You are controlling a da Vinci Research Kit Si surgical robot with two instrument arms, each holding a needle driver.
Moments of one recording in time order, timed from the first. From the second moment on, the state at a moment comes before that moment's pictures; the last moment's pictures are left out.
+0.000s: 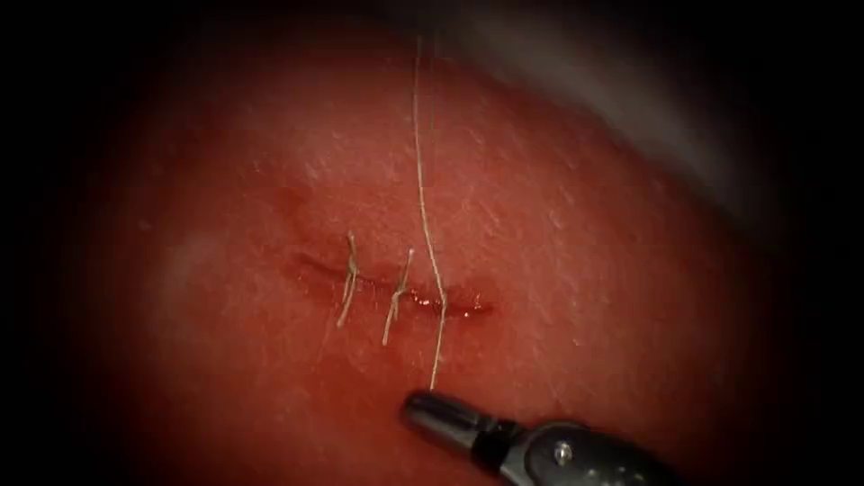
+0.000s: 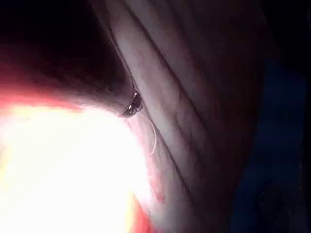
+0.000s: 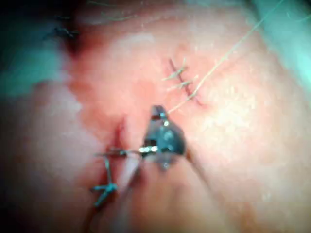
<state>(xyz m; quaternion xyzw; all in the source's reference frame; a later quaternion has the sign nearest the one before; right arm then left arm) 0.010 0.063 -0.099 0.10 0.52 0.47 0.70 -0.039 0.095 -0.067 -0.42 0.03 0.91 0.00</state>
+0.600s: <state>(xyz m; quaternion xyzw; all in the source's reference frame) 0.010 0.068 -0.104 0.17 0.54 0.40 0.72 -0.032 0.079 -0.081 -0.52 -0.09 0.85 0.04</state>
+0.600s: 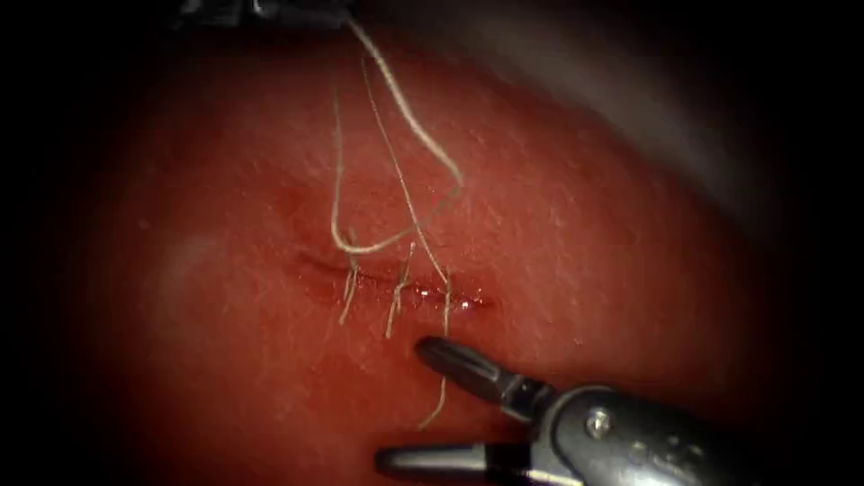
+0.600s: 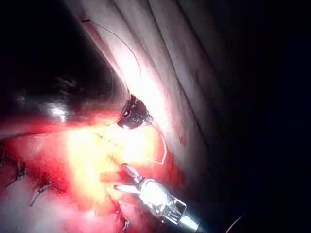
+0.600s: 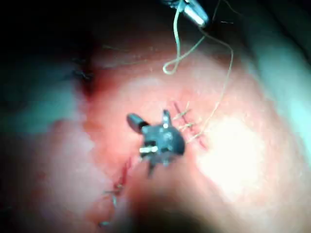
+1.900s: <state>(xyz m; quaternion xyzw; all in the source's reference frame) 0.014 0.080 -0.095 0.20 0.63 0.40 0.63 -0.033 0.065 -0.079 -0.56 -0.16 0.81 -0.01</state>
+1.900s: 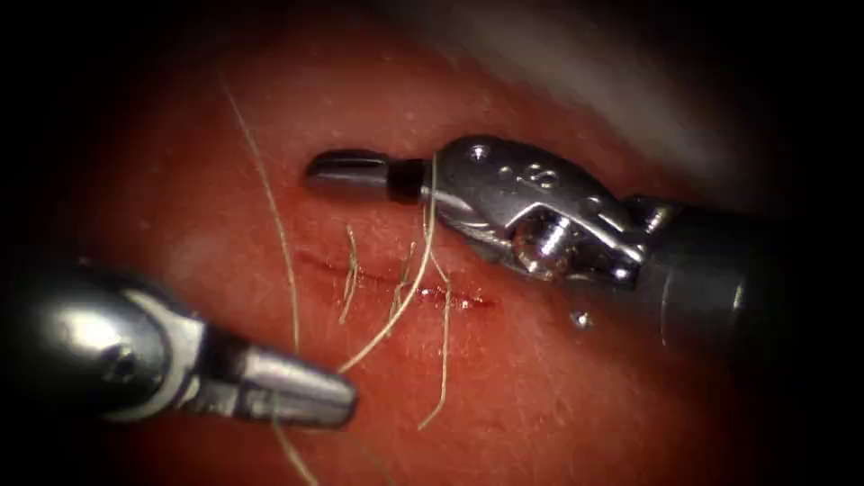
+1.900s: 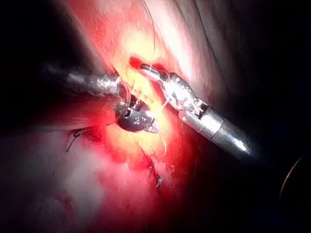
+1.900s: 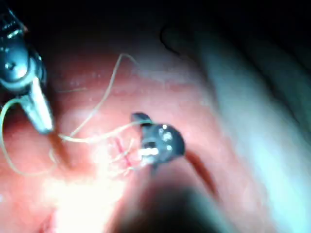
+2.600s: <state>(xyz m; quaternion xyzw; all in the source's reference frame) 0.011 0.078 -0.097 0.35 0.71 0.30 0.54 -0.032 0.069 -0.071 -0.52 -0.16 0.84 0.00</state>
